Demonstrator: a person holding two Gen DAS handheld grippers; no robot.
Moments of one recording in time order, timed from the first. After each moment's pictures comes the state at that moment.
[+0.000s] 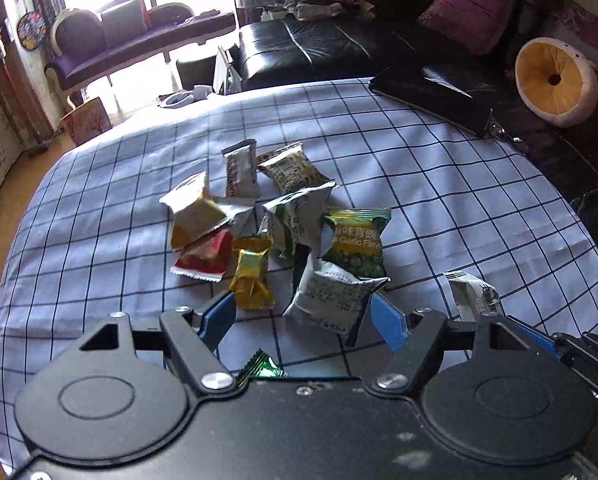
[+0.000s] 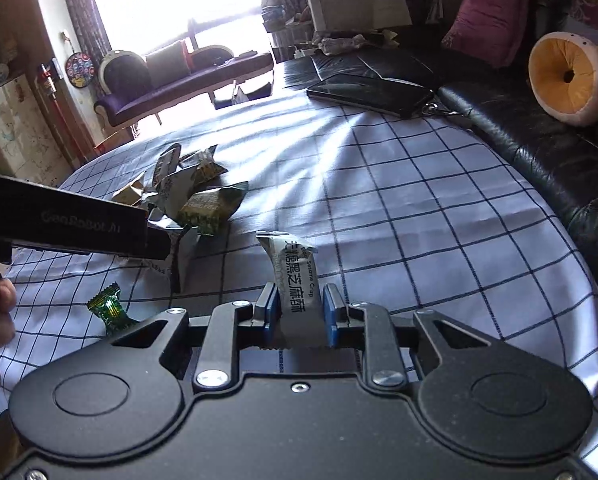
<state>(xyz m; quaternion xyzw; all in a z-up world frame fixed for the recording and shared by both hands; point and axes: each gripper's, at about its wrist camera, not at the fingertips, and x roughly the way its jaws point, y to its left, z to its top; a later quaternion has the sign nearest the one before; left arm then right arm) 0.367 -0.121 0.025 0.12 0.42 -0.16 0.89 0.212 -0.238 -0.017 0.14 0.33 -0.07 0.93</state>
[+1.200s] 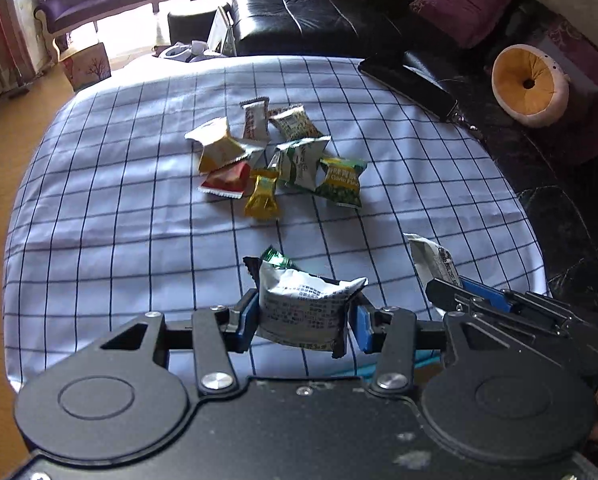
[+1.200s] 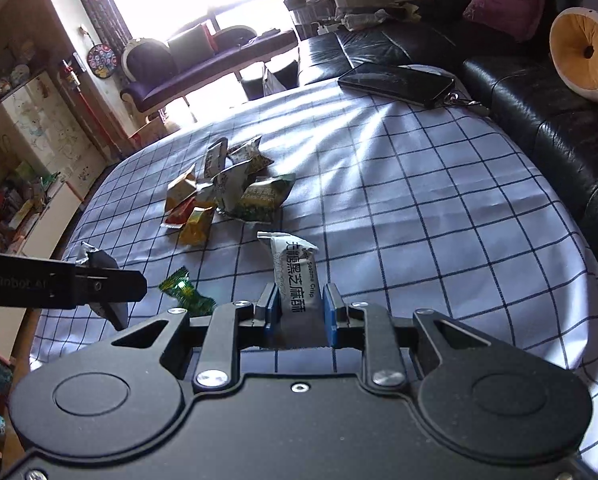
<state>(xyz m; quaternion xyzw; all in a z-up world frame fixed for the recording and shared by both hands) 0.303 -0.051 0.073 0.04 0.49 -0.19 0.85 0.189 -0.230 0.017 0.17 0.37 -0.01 0.91</state>
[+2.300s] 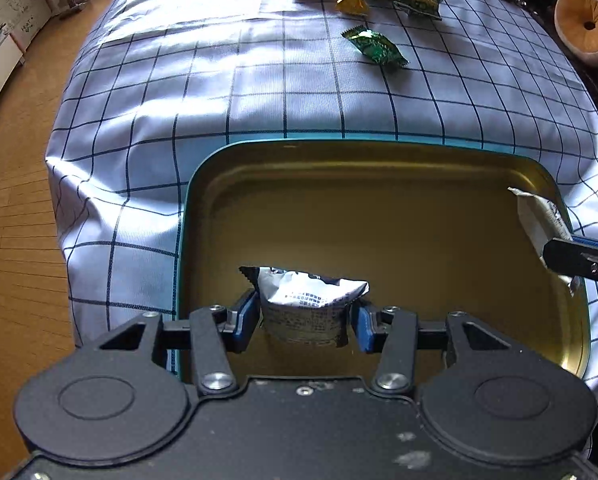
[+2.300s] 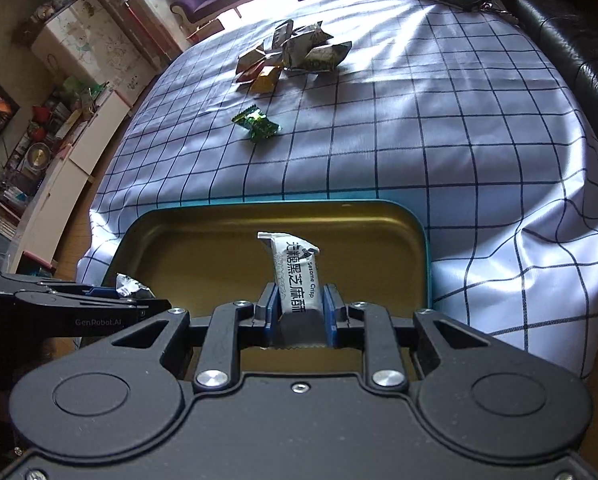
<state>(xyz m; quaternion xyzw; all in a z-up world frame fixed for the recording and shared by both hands) 0.188 0.006 -0.002 0.06 0.59 -0.09 0.80 0.098 -0.206 0.008 0.16 0.48 0.09 0.86</state>
